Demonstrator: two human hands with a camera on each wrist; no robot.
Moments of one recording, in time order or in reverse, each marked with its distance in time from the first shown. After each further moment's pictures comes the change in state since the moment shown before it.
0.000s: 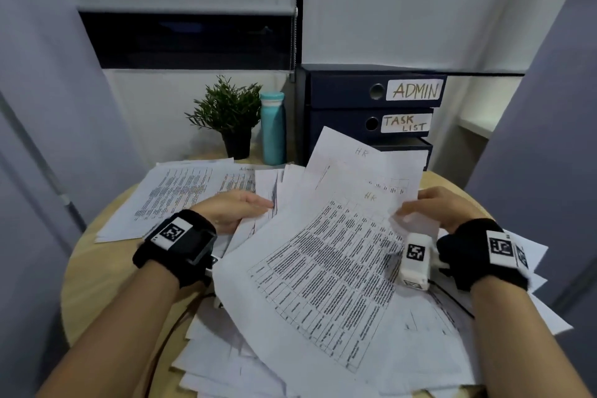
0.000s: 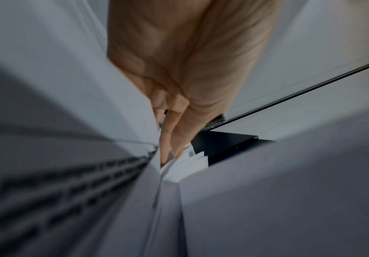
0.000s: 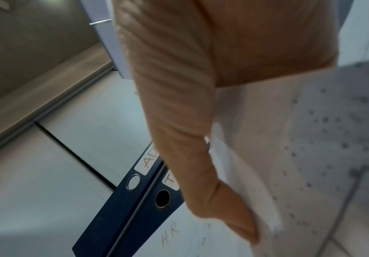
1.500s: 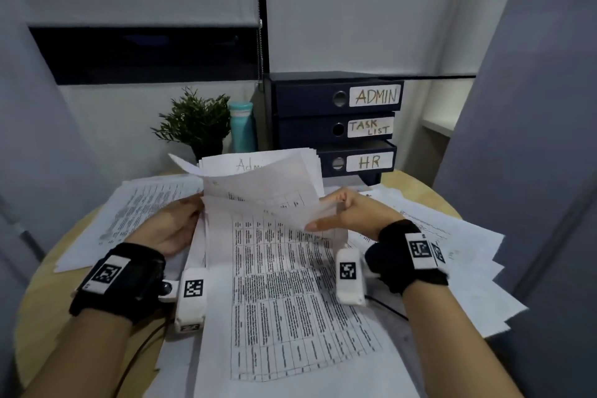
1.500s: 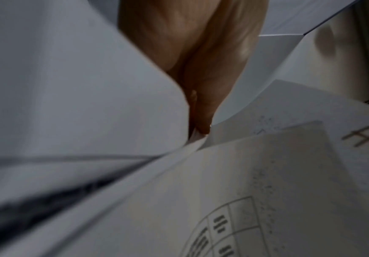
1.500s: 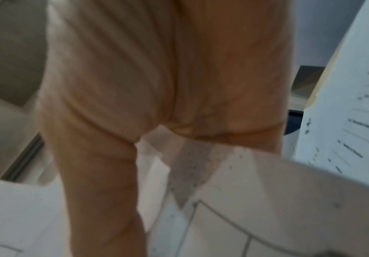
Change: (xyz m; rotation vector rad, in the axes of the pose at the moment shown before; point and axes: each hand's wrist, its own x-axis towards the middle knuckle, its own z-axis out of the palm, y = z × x) left_hand 0.003 -0.011 -0.023 -0.425 0.119 0.187; right_hand -0.057 -0.061 0.053 0.143 -0.390 -0.301
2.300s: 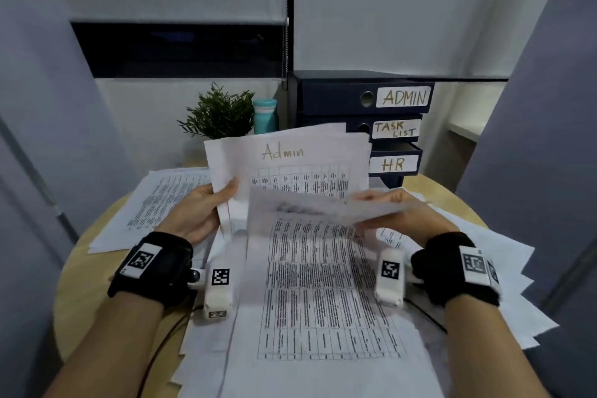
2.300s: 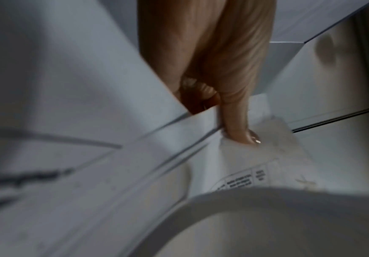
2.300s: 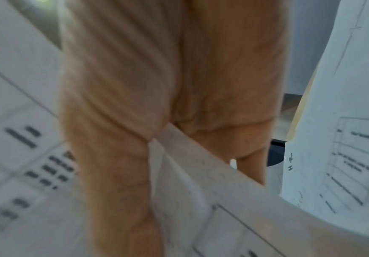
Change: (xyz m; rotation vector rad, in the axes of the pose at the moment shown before) left_hand -0.012 0.002 0.003 -0.087 -0.022 0.154; right_hand -0.002 0.029 -0.024 0.108 0.065 -0.224
